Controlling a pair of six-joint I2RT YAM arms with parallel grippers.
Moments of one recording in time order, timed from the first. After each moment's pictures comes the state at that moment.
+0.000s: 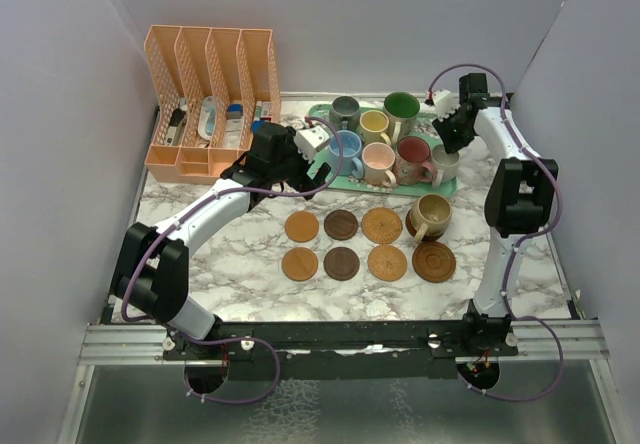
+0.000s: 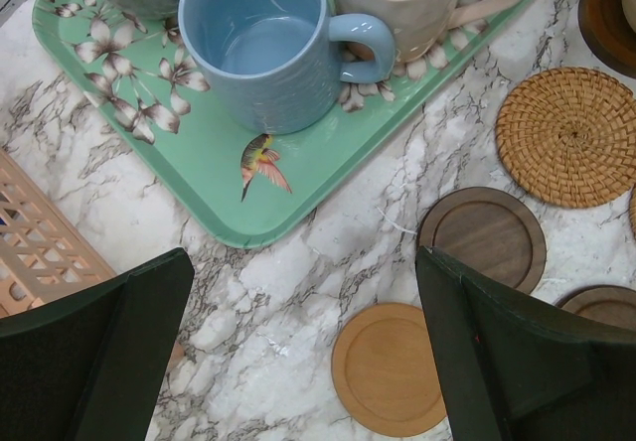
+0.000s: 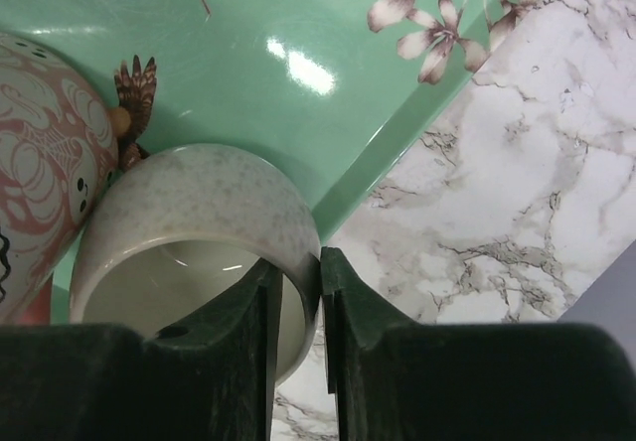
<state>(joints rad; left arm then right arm) -0.48 1.52 1.09 -0.11 0.30 0.27 -0.01 2.13 1.86 -0.80 -0.10 -0.62</state>
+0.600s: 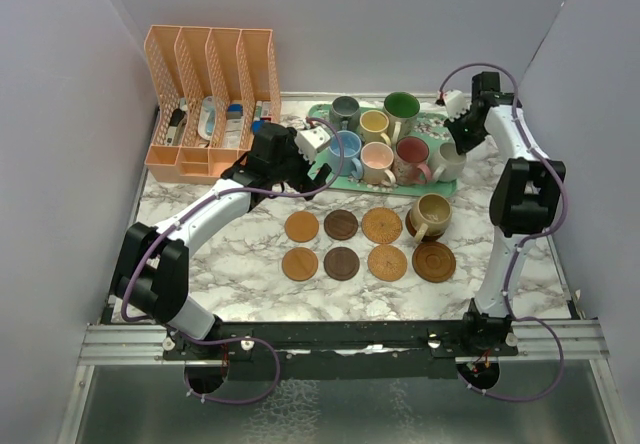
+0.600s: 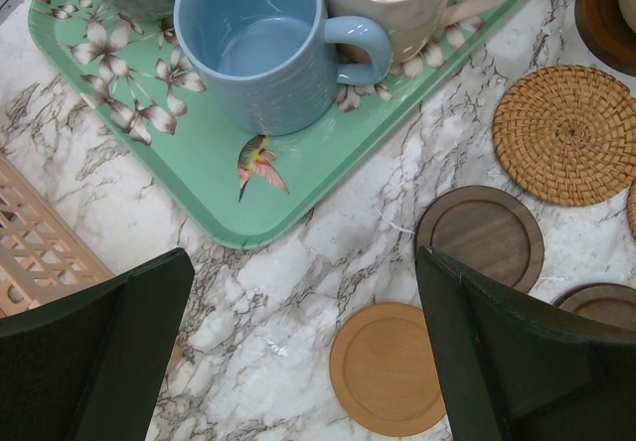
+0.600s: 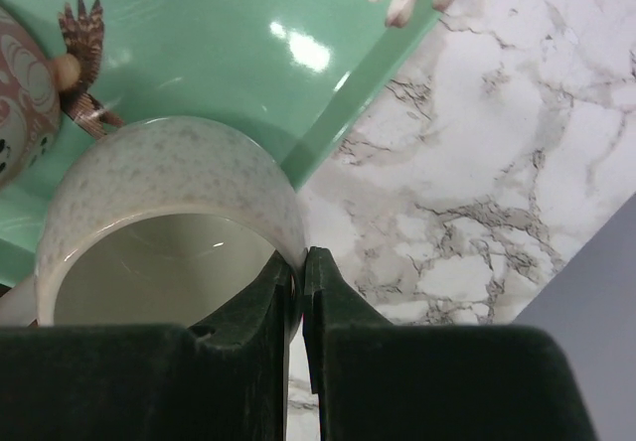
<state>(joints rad) -0.49 1.52 1.09 -0.11 0.30 0.28 -0.06 2.13 1.88 -0.86 -0.10 -0.67</state>
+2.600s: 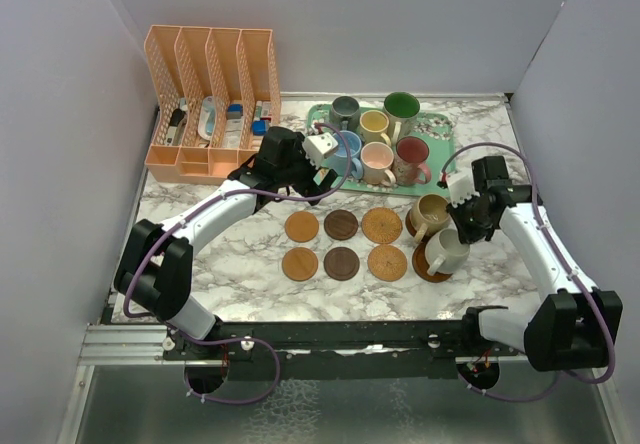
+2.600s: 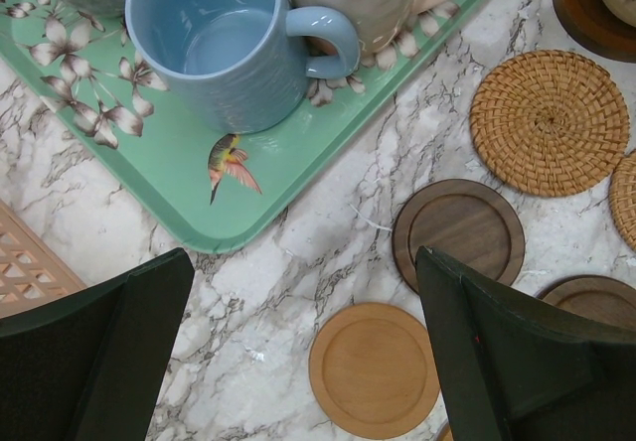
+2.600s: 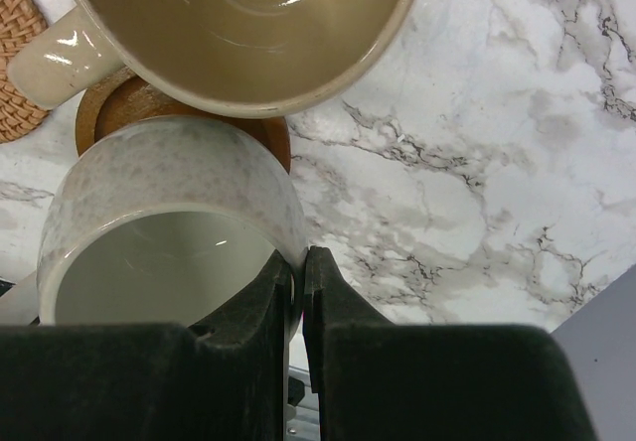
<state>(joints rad) -0.53 1.54 1.09 -0.12 0.30 0.28 0.03 1.20 0.92 -0.96 -0.09 -0.48</state>
